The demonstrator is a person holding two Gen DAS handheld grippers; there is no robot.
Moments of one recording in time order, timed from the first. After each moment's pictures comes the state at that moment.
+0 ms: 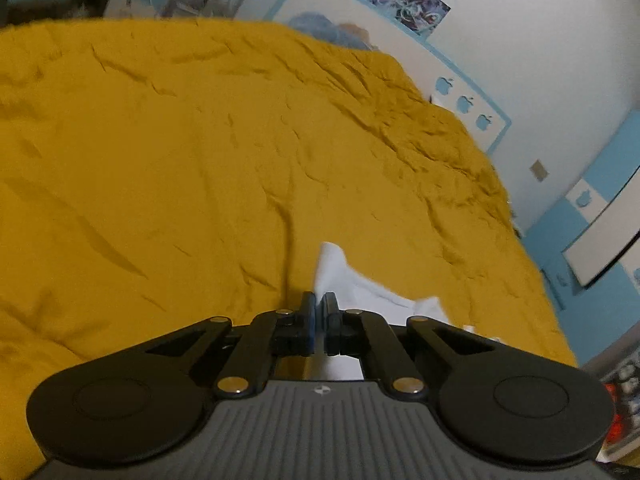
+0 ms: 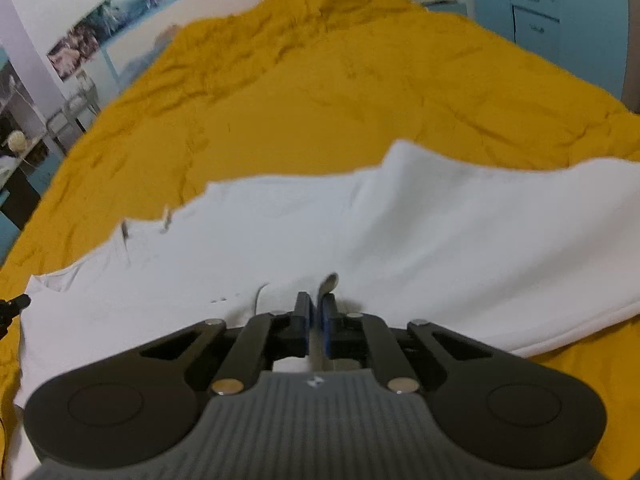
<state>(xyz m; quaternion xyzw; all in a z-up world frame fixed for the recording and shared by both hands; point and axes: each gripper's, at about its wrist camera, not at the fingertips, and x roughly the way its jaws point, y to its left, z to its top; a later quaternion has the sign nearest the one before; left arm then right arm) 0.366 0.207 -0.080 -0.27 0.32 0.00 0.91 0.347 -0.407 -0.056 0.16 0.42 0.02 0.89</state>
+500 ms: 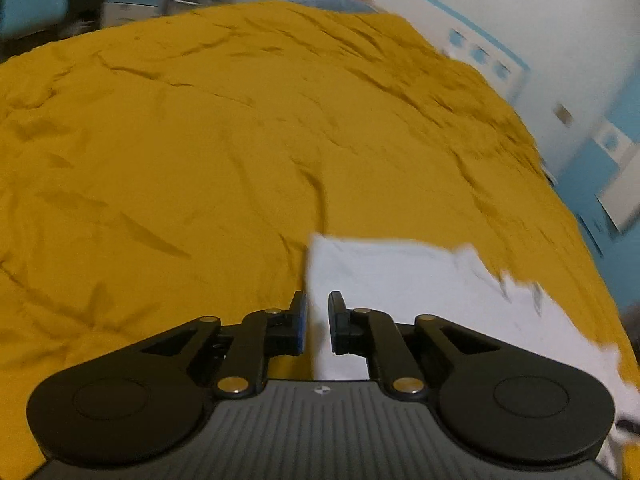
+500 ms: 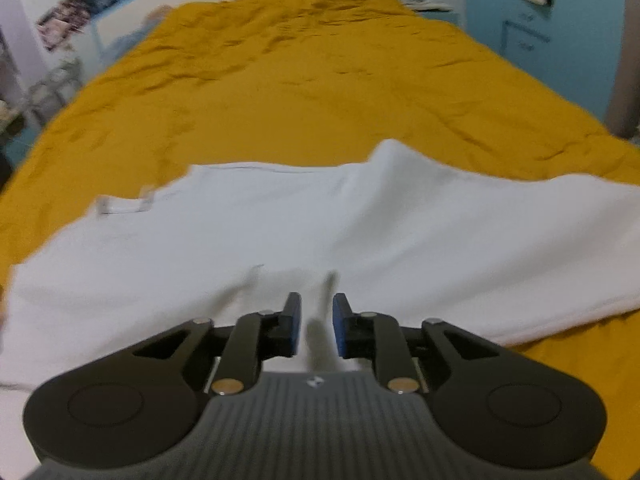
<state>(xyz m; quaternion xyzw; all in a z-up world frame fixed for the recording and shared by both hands) 0.346 0.196 -0.067 -0.20 0.39 0.00 0.90 0.339 -0.394 -0.050 0.12 0.44 0.01 0.89</state>
